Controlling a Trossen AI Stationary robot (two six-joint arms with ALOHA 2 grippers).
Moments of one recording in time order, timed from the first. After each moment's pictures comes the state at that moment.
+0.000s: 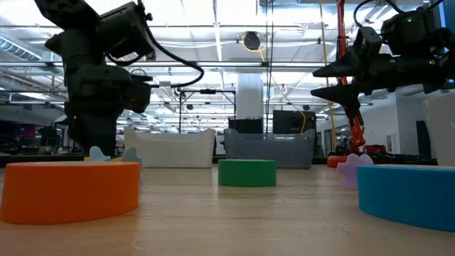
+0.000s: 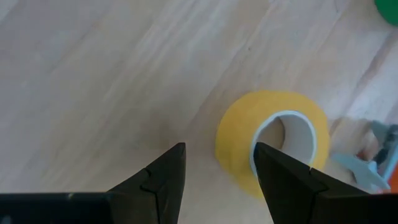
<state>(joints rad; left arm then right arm) -0.10 1.47 0.66 -0.34 0.13 -0.77 -0.43 0.82 0.10 0.65 -0.28 0.56</state>
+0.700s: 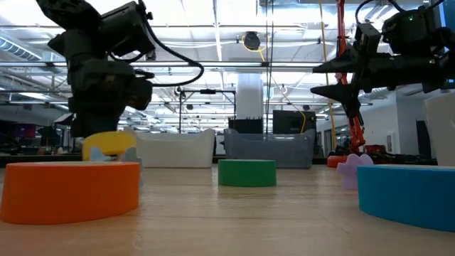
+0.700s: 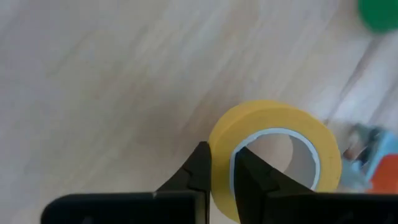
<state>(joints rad) -0.07 1.44 0.66 -0.34 0.17 -0.77 -0.43 0.82 0.10 0.68 -0.29 0.67</state>
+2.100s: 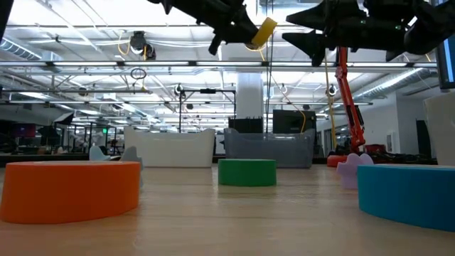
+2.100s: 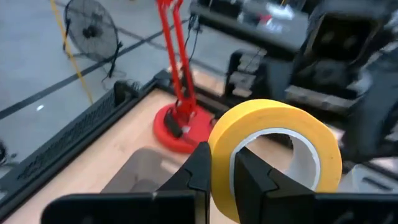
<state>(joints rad) 0.24 1.69 1.44 -0.06 -0.02 -0.26 -0.32 1.02 0.39 0.82 -0.21 0.25</state>
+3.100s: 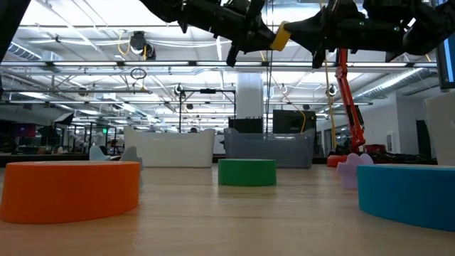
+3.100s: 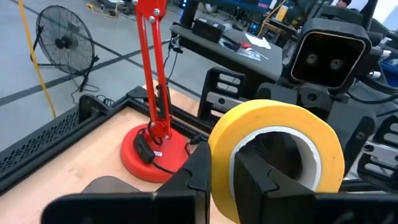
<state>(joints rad) 0.24 1.82 1.44 0.19 0.04 -0.34 -0.34 1.02 0.39 0.81 -0.21 0.27</state>
